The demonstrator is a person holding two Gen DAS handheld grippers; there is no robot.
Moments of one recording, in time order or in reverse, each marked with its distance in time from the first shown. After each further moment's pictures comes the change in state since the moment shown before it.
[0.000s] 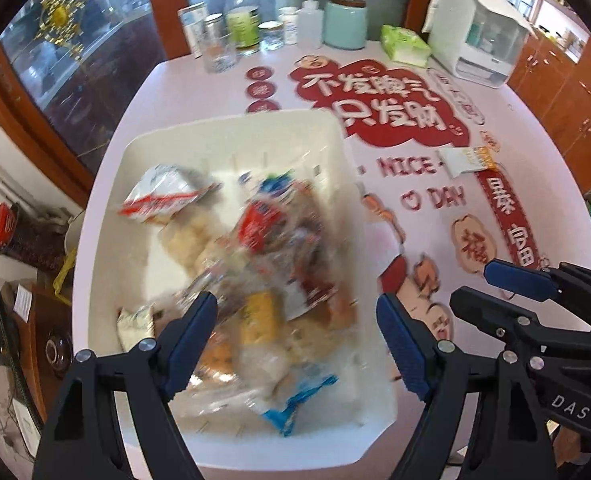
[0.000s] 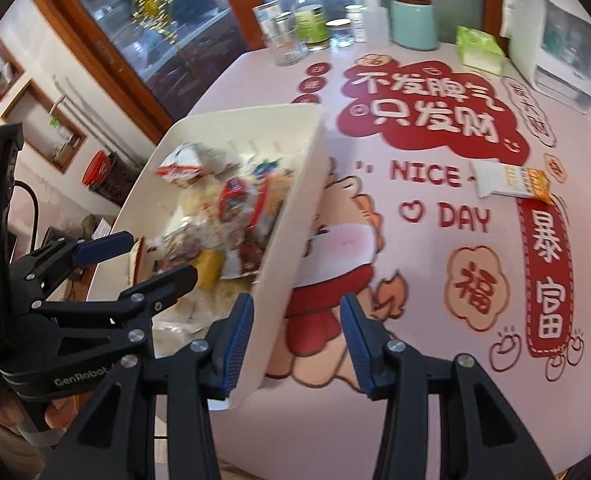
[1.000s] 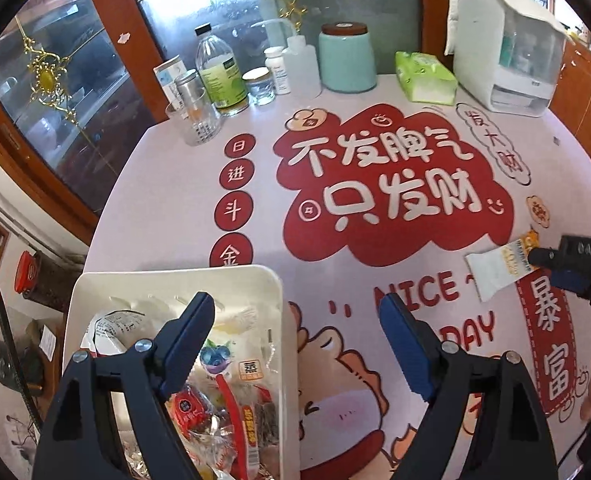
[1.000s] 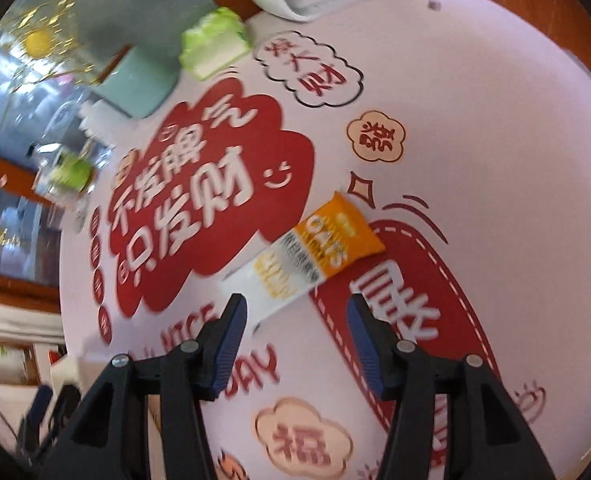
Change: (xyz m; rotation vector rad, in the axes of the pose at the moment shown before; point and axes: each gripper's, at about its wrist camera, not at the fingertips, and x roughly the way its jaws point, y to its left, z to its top) left arm 0.088 -0.079 0.134 0.012 -0.101 0.194; right arm 0.047 -0.268 0.088 0.699 -0.037 -0.160
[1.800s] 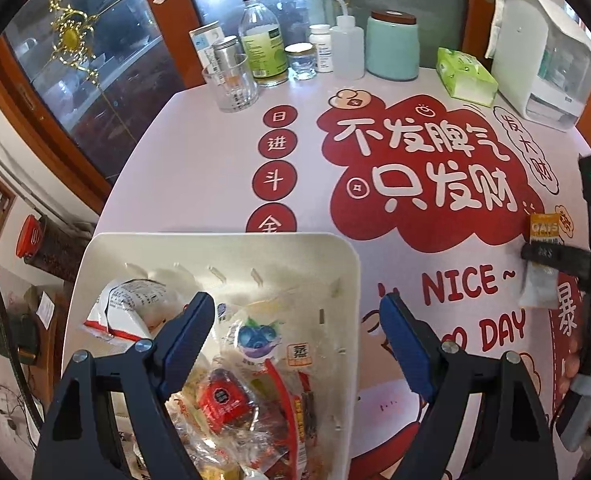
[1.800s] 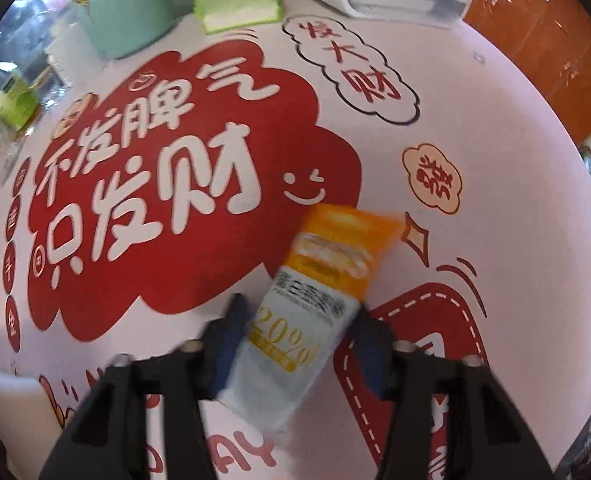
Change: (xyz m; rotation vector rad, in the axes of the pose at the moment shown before) left arm 0.017 0.046 -0.015 -0.108 0.051 0.022; right arm 0.059 0.060 0.004 -0.243 -0.044 -0.306
